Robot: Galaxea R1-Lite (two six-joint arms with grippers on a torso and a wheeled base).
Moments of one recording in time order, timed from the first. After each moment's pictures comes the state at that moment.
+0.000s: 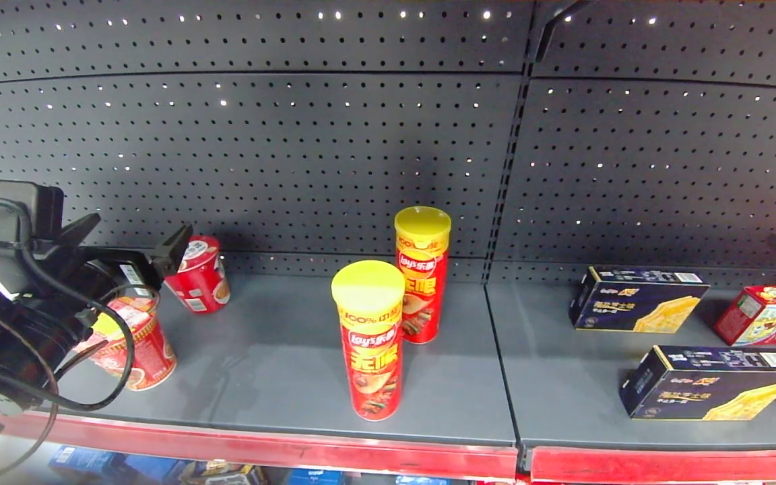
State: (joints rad) left arm -0.02 1.60 -0.40 -1.39 0.03 0.08; right arm 0.06 0.99 -0.60 -0.42 -0.15 -0.09
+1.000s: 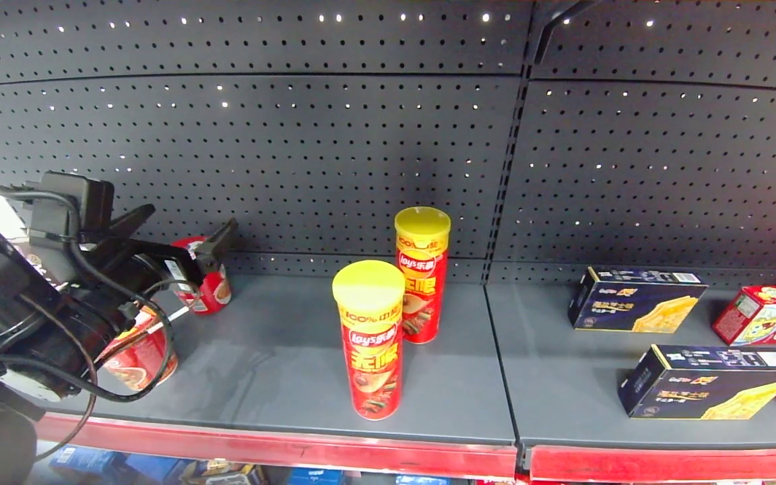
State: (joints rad) left arm -0.13 1.65 -0.45 -1.40 -0.02 0.08; right arm -0.16 0.27 -0.56 0.22 -0.45 -0.09
